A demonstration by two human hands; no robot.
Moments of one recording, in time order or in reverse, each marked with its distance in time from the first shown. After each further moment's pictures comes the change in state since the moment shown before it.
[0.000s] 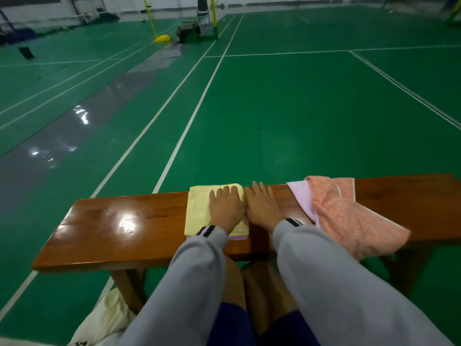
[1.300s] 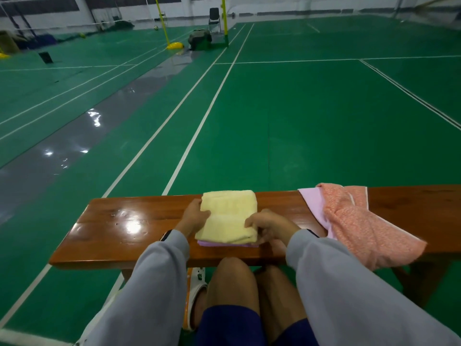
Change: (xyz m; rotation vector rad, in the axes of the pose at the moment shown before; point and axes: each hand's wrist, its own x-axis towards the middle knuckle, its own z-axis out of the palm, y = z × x) left_hand -0.007 -0.132 -0.010 -0.845 -0.137 -0.364; right_hand -0.025 -0.046 -0.027 1.087 -0.493 0.637
